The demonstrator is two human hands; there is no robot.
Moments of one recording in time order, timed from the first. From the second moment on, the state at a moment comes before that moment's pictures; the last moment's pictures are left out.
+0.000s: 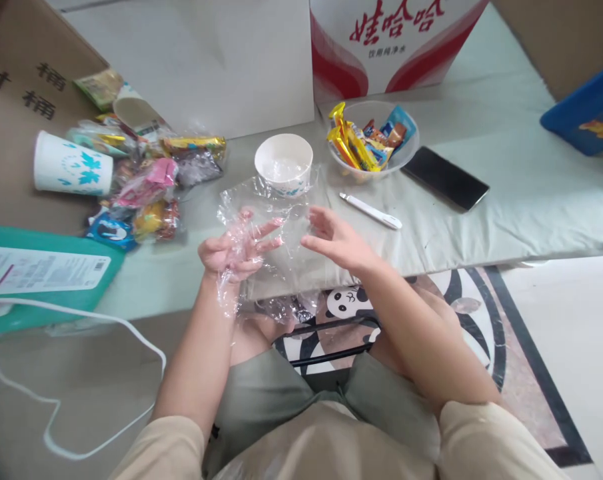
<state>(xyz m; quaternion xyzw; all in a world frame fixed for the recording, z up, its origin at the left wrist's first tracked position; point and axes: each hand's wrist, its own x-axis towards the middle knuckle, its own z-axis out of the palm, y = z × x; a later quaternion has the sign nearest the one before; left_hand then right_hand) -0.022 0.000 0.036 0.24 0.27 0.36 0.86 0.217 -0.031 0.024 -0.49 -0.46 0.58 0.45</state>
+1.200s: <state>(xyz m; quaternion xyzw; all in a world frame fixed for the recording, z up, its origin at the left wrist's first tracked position) -0.032 0.013 0.012 0.50 0.50 0.41 0.59 0.283 -0.029 -0.004 -0.63 -0.47 0.31 0.54</state>
